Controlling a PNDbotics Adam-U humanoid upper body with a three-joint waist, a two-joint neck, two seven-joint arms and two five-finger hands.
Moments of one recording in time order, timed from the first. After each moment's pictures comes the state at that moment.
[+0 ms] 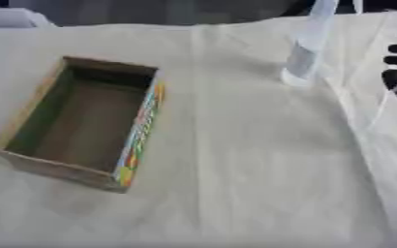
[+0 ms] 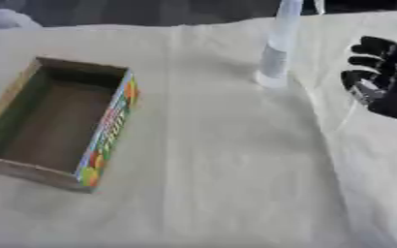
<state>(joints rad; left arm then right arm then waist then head) -0.13 0.50 0.19 -1.81 0.38 0.00 0.42 -0.29 -0.59 -0.11 -1.66 -0.34 0.01 0.17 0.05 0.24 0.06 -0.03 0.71</state>
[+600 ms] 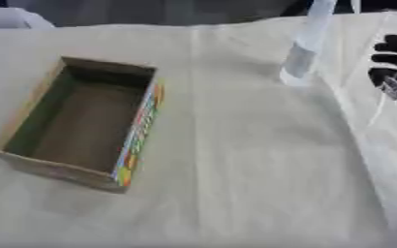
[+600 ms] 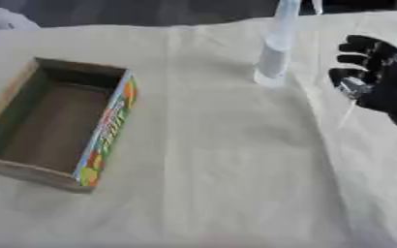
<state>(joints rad) -0.14 0.50 0.19 -1.81 0.38 0.00 0.42 -0.39 -0.59 -0.07 -1.54 -0.30 0.04 0.19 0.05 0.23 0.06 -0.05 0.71</state>
